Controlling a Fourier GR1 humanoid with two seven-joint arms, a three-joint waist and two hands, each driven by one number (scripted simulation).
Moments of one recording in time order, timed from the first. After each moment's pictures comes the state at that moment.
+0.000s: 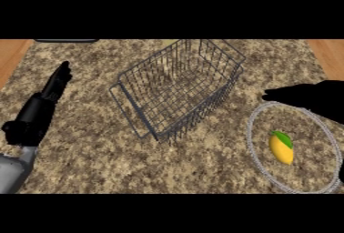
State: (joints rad) left arm -0.25 0.66 -0.32 -1.51 0.27 0.28 -0.08; right arm -0.55 -0.96 0.34 -1.80 0.00 0.86 0.38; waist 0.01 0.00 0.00
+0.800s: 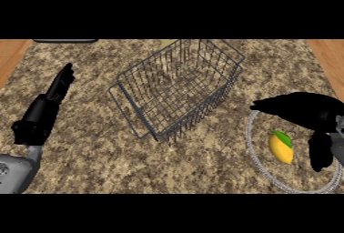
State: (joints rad) left arm -0.23 0.56 -0.24 -1.48 0.17 0.21 -0.08; right arm -0.51 -0.80 0.43 -1.60 0.43 0.90 0.17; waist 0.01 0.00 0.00
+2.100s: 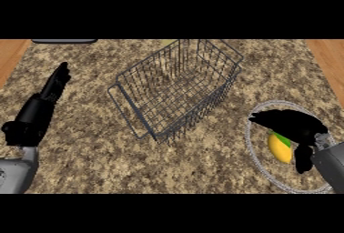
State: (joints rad) left arm -0.20 0.44 -0.07 -1.54 0.03 0.06 -0.02; right arm -0.34 -0.64 0.38 -1.36 0.91 0.65 -0.19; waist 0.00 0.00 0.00
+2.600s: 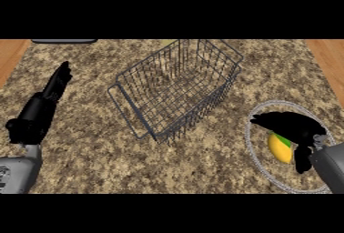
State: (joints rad) left arm -0.21 0.39 -0.02 -1.52 -0.03 0.01 -0.02; right arm -0.32 -0.59 0.32 -1.29 1.01 0.62 -0.27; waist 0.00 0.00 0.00
